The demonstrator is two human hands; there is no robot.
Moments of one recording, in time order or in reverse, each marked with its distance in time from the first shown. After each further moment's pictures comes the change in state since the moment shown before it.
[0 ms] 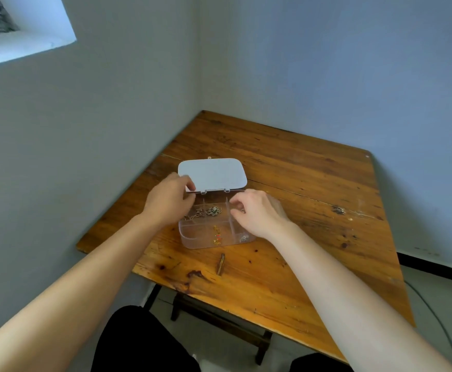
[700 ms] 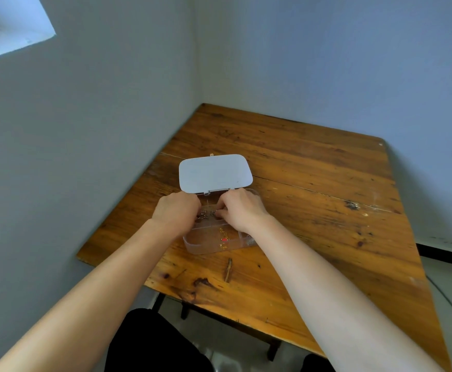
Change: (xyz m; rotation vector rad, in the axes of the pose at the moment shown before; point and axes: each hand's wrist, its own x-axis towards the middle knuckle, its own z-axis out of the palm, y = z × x) left_hand 0.005 0.013 0.016 0.617 -0.350 0.043; right_hand 0.048 -0.021 0.037 -0.027 -0.101 0.010
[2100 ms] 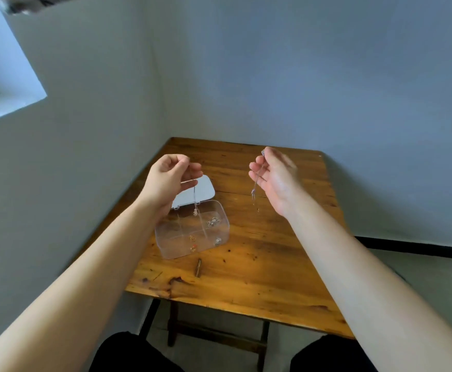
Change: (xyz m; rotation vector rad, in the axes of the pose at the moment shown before) left_hand -0.036 0.038 -0.115 -1.853 0.265 0.054; right_hand -0.113 0.056 -0.137 1.718 0.610 0.300
